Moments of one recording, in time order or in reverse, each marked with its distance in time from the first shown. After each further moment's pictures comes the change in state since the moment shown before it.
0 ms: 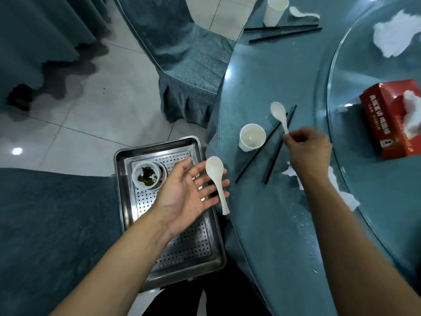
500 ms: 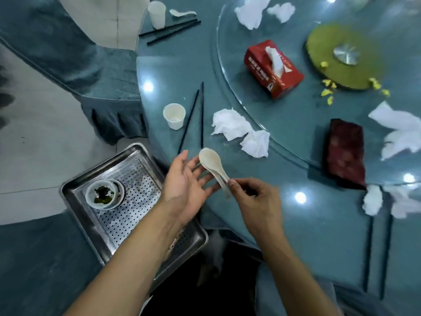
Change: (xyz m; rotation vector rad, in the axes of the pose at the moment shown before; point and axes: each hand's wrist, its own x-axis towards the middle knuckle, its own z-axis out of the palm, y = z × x) left_hand -0.058 -0.097 0.062 0.214 -0.170 -0.119; right_hand -0.275 0.031 -0.085 0.440 0.118 0.214
